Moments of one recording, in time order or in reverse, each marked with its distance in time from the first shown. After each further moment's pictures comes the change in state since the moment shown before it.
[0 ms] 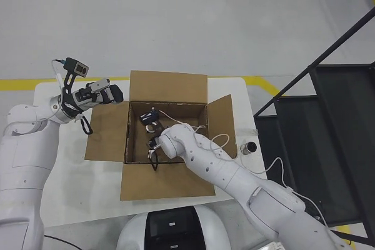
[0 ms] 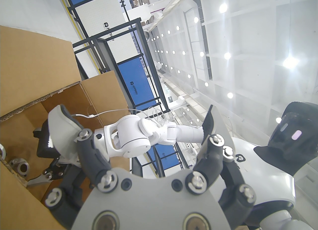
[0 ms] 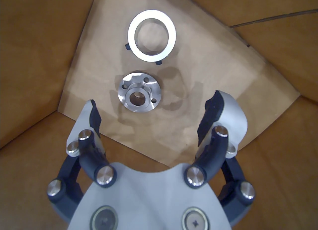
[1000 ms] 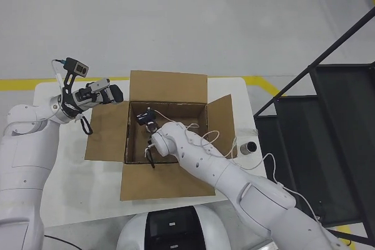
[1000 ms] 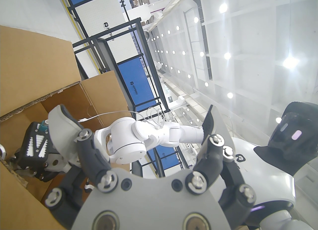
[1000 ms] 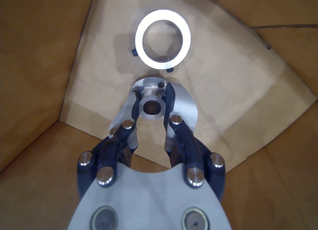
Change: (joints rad) left arm 0.000 0.000 0.000 0.000 0.000 0.000 0.000; right arm 0.040 -0.073 0.009 0.120 0.003 0.028 -0.014
